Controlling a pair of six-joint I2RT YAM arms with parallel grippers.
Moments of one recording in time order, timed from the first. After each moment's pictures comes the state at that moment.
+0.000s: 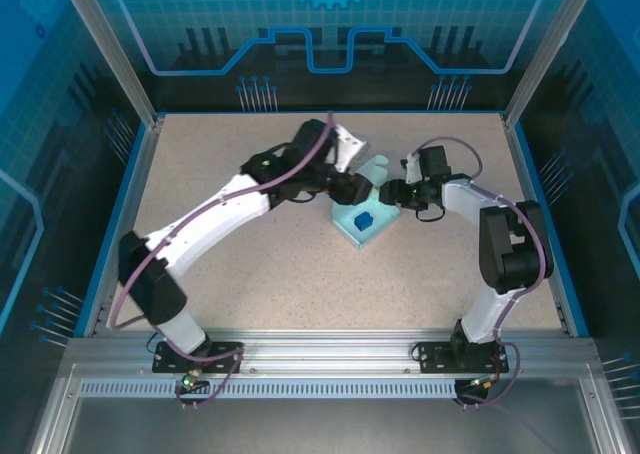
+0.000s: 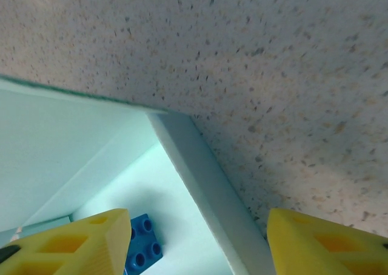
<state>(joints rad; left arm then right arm) -0.70 1.63 1.59 -0.63 0.21 -0.17 0.15 1.77 1.08 -0.33 -0.39 0.28</state>
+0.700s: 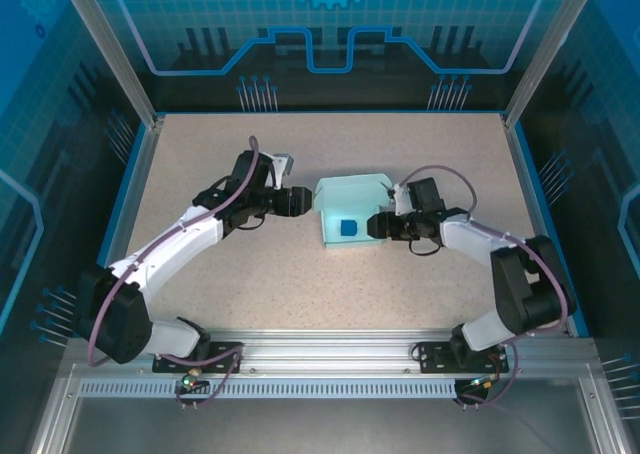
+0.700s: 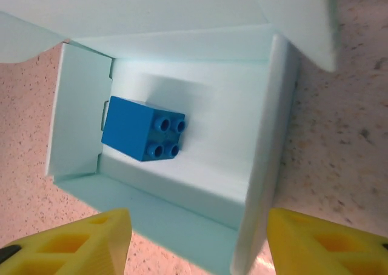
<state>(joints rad) -0.45 1.37 1.04 -0.40 0.20 -0.38 0.29 1.46 0.75 -0.24 -0.40 0.32</state>
